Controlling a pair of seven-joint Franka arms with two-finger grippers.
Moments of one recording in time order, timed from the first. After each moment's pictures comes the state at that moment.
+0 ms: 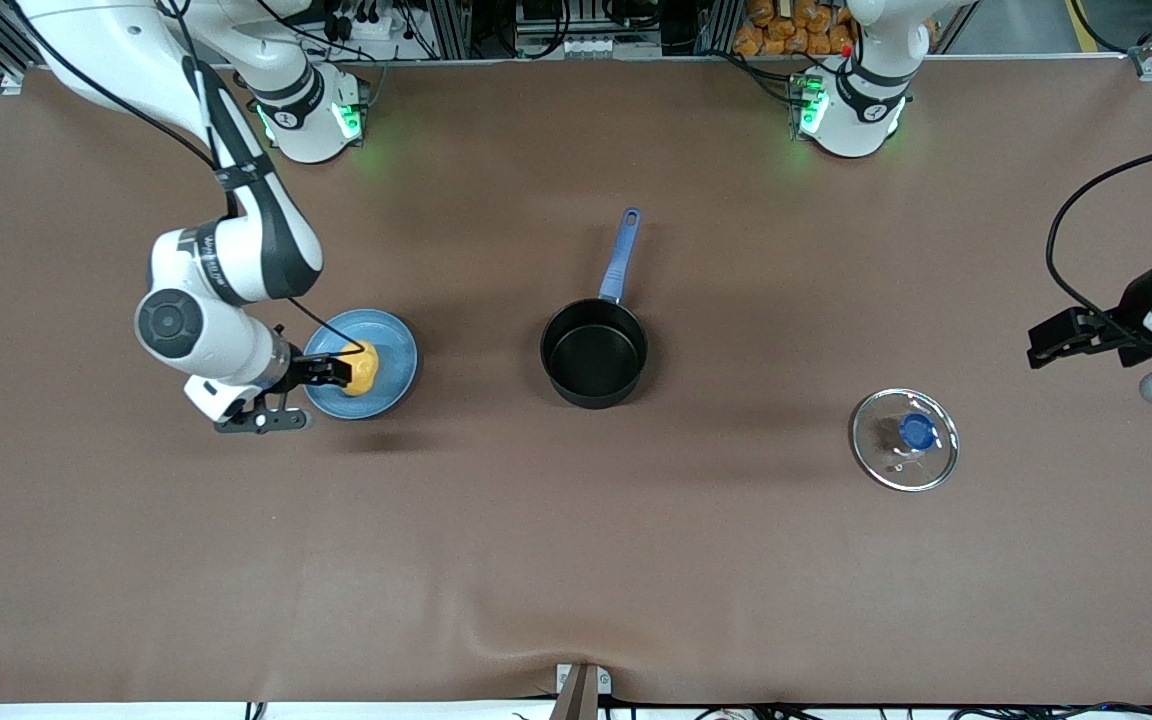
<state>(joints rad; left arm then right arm) 0.31 0.23 -0.41 -1.40 0.13 1.64 -0.11 0.17 0.35 0.03 -2.06 0.04 2.28 0.13</state>
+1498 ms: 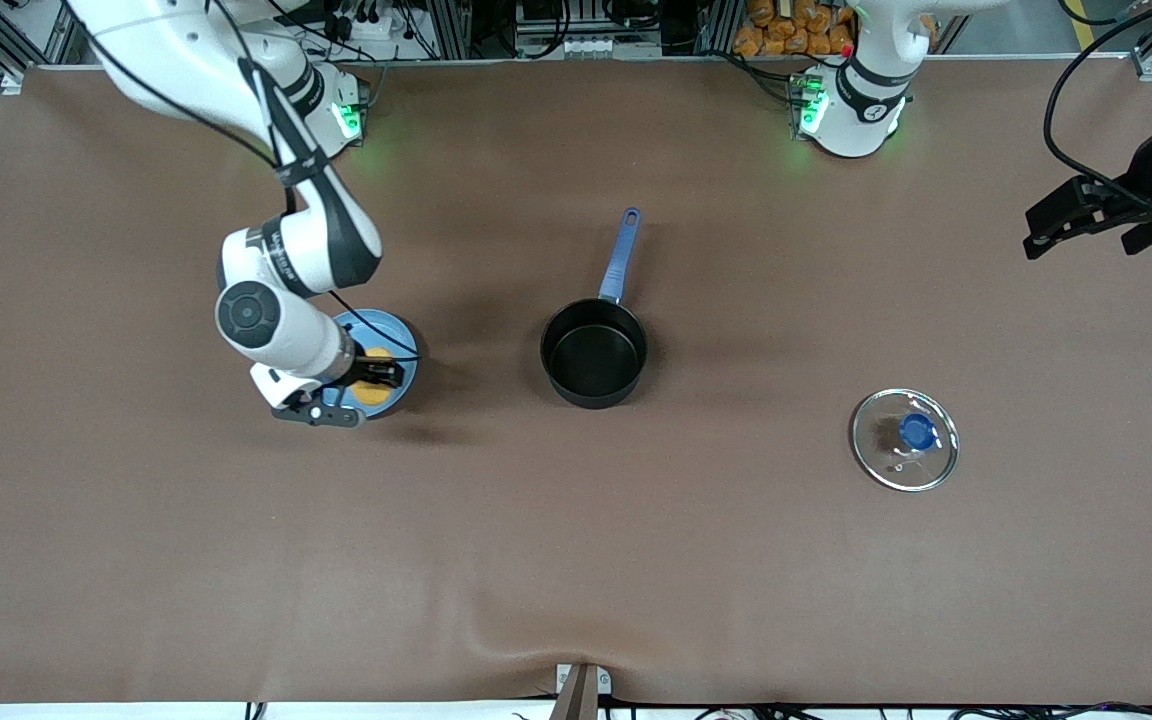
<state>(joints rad) -0.04 0.03 -0.07 -1.43 0.01 1.46 -0.14 0.34 0.40 0.04 -1.89 0.10 2.23 0.44</state>
